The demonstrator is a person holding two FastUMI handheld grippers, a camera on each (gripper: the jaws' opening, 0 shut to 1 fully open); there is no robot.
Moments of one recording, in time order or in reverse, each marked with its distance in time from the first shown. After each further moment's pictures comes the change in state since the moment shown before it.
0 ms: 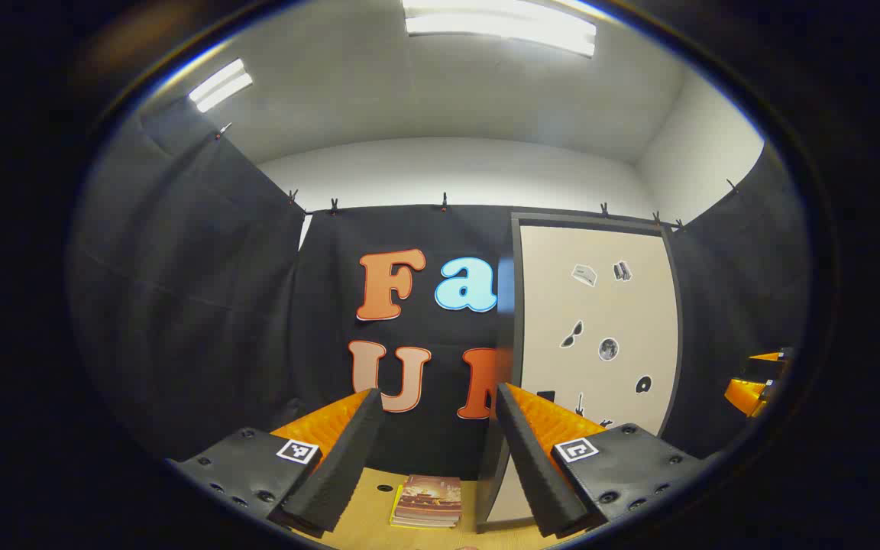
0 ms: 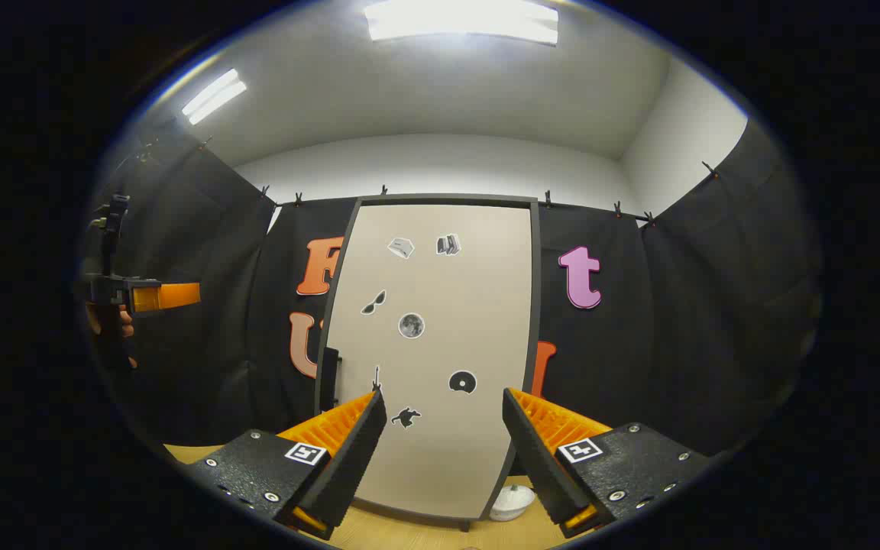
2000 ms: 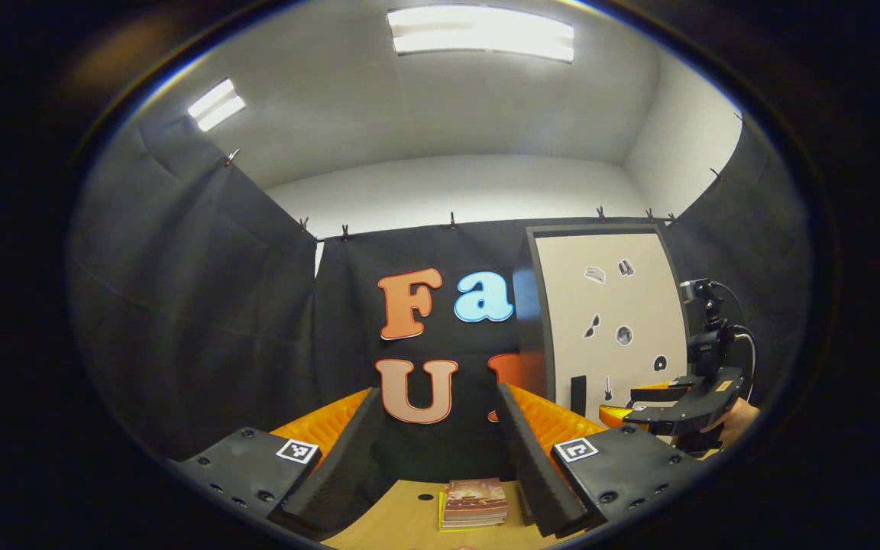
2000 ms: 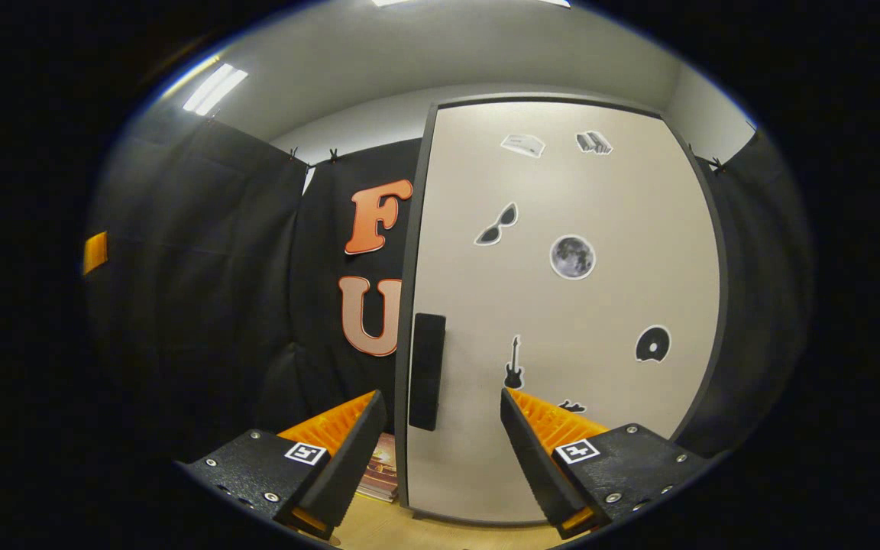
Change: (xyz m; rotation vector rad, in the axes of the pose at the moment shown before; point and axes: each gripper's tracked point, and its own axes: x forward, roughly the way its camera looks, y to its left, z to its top) left arm -0.053 0.093 -0.002 0.083 -0.073 0.037; right arm 0.172 0.189 -0.105 0.074 0.207 0.171
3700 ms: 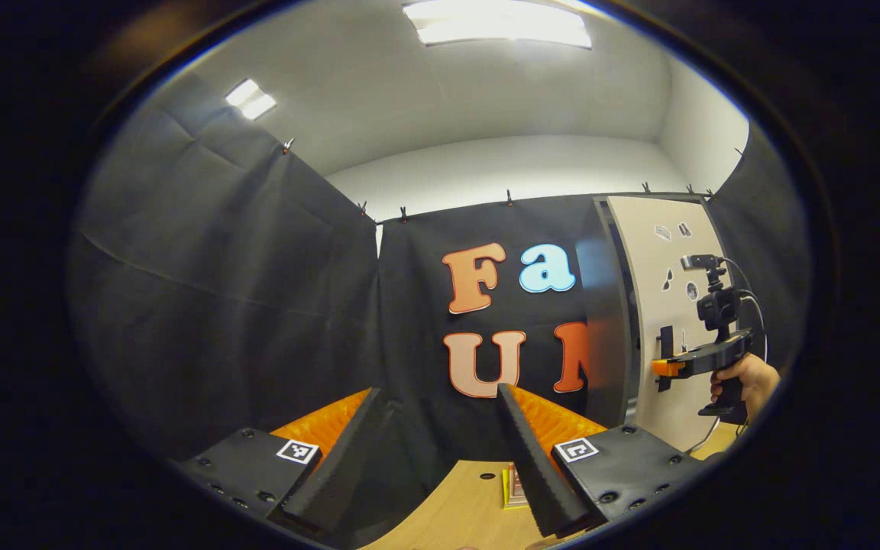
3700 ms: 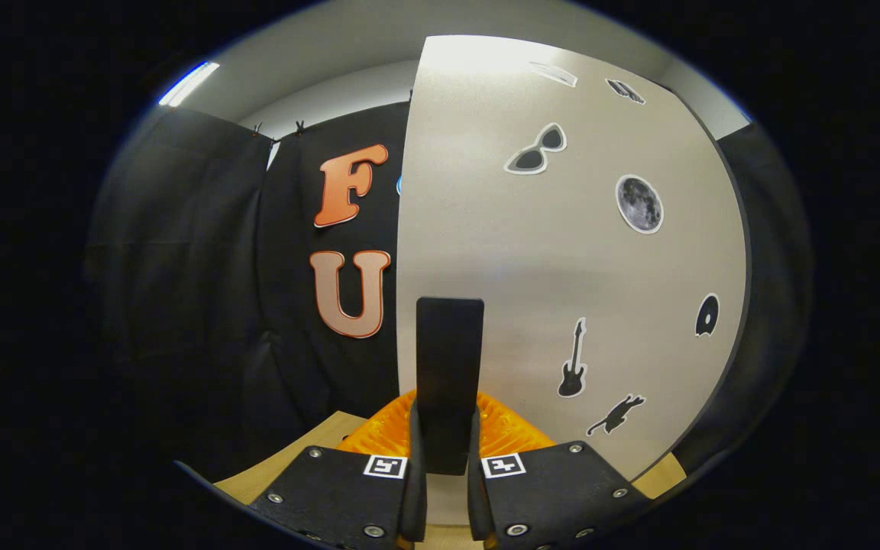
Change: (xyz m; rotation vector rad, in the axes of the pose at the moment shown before) left arm -0.034 0.113 -0.049 0.040 0.071 0.148; right arm 0.038 0.027 -0.010 0.045 0.106 -0.056
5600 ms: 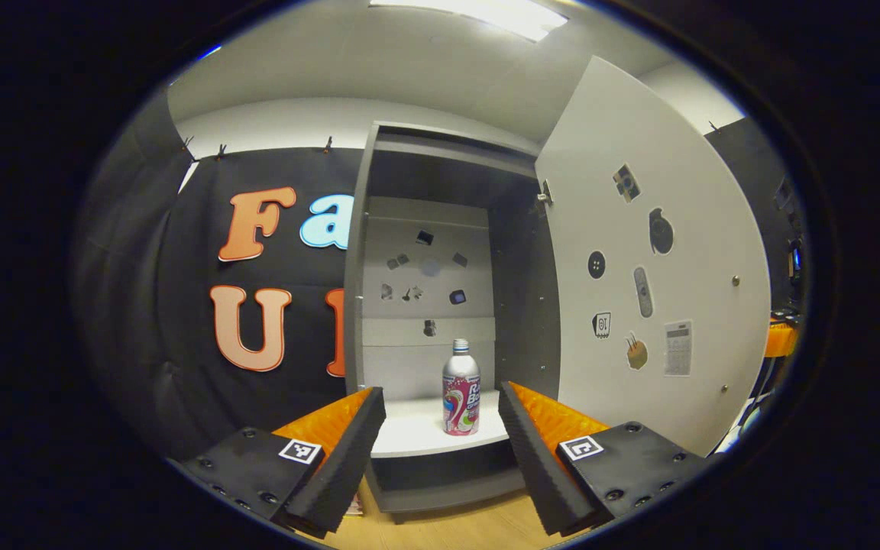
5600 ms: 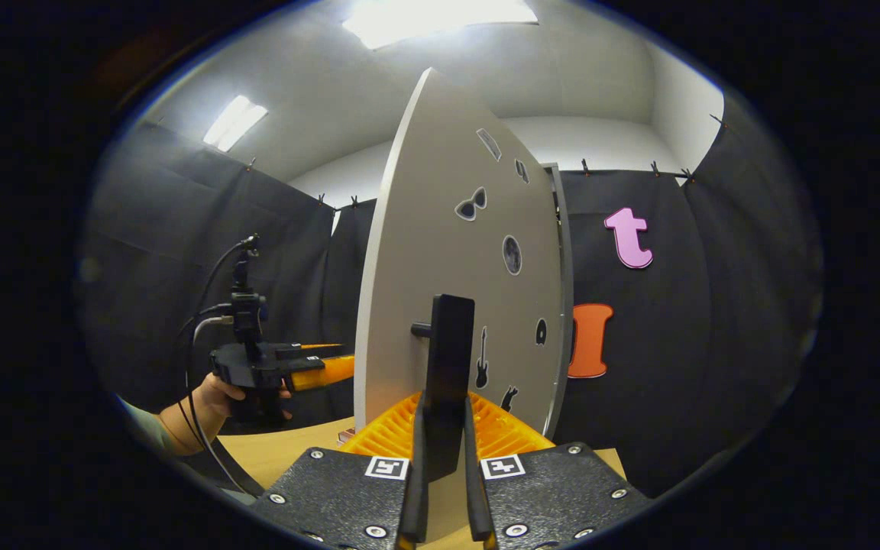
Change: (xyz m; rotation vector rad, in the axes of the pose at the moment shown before) left arm 0.049 -0.433 -0.092 -0.133 0.116 -0.646; right arm -0.295 -0.181 -0.022 -0.052 -0.263 0.181
